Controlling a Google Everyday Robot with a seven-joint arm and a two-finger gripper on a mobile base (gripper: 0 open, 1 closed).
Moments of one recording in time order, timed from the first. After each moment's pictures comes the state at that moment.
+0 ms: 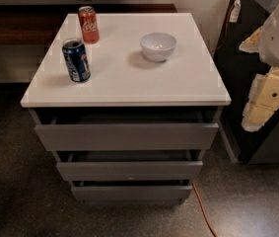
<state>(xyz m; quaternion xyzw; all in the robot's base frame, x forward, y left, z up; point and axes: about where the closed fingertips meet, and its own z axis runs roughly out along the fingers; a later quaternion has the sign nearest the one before) 0.438 -0.217 0.976 -0.60 0.78 -0.03 0.16</state>
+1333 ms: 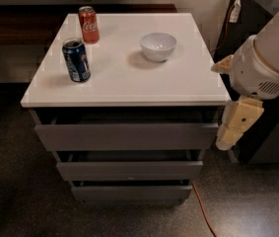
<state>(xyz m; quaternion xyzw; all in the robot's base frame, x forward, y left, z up) 0.442 -0.180 0.924 -0.64 0.74 0.00 0.19</state>
